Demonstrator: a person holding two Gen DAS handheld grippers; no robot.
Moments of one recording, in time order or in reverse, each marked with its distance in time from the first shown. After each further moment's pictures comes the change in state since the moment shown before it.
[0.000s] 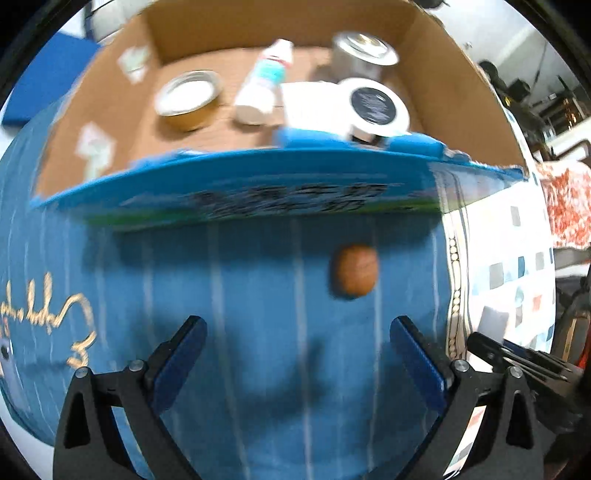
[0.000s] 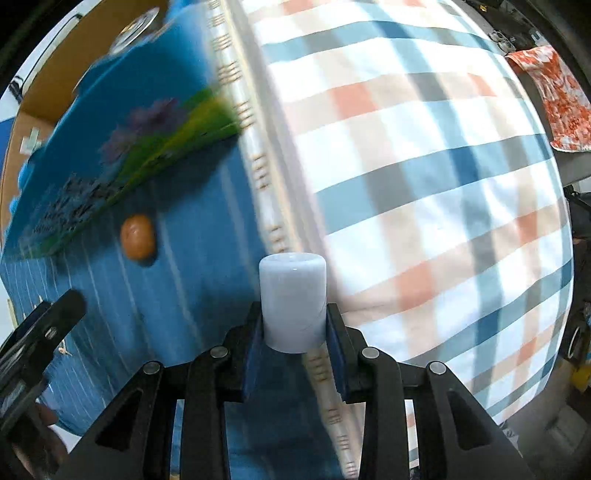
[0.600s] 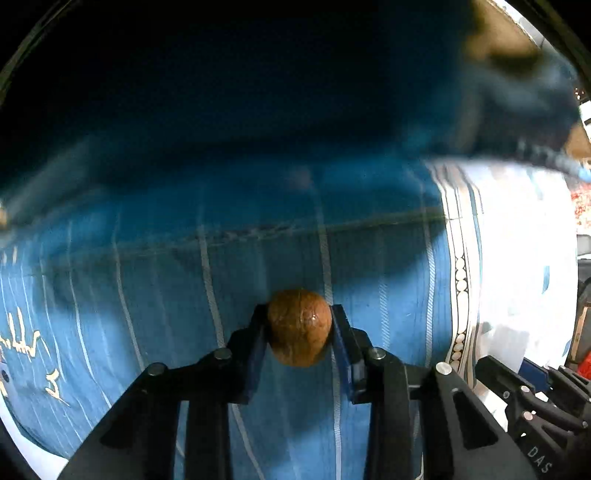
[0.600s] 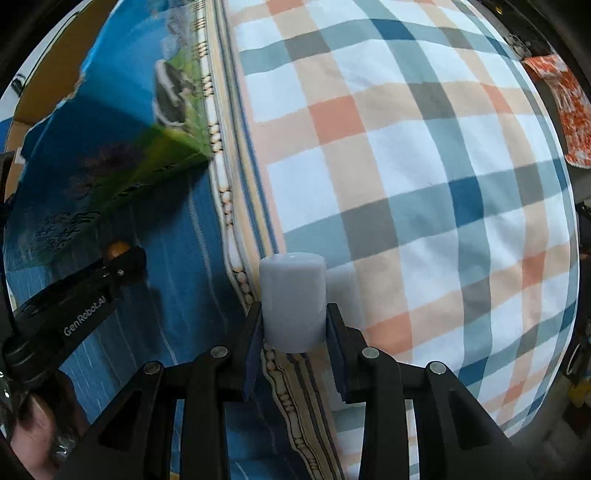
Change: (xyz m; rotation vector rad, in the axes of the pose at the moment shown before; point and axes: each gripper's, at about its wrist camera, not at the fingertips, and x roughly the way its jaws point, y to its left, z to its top) left arm 0.065 -0.062 0.039 0.045 0.091 0.036; right arm 0.020 -0.017 0.016 -0.053 0.031 0.037
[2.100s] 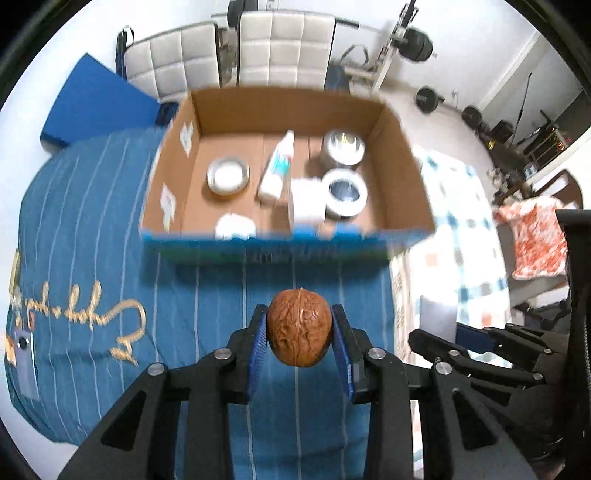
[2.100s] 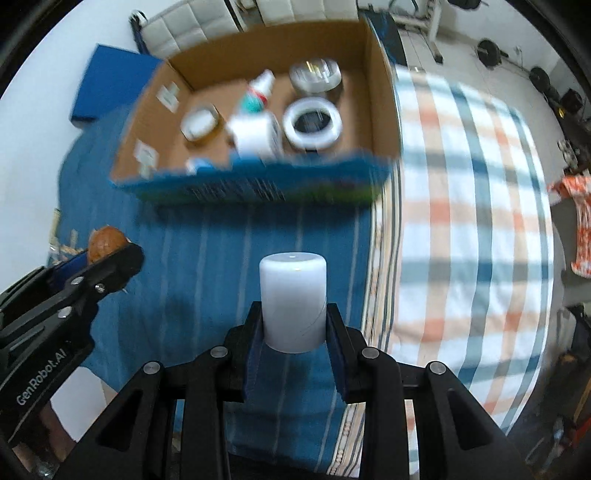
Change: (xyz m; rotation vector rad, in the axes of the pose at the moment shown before) left arm -0.201 0.085 -0.083 -0.086 -0.302 -0.079; right arm -0.125 0.133 -0.036 -0.347 -0.164 0.068
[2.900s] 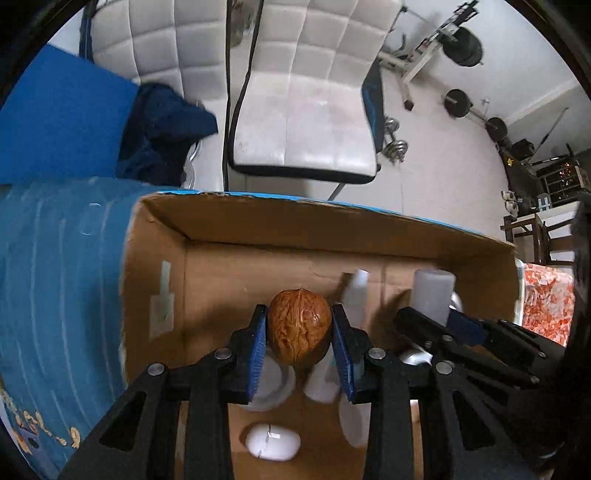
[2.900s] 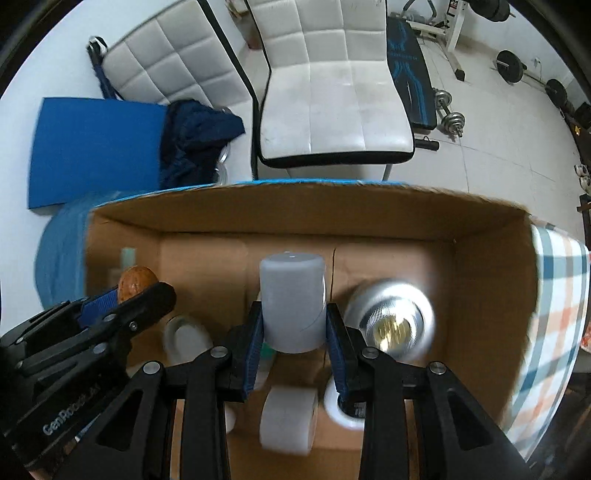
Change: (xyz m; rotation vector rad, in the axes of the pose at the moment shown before) left arm 0.167 0.106 0.247 -0.111 0.176 -0.063; right arm 0.122 0.027 0.303 0.021 0.041 -0.012
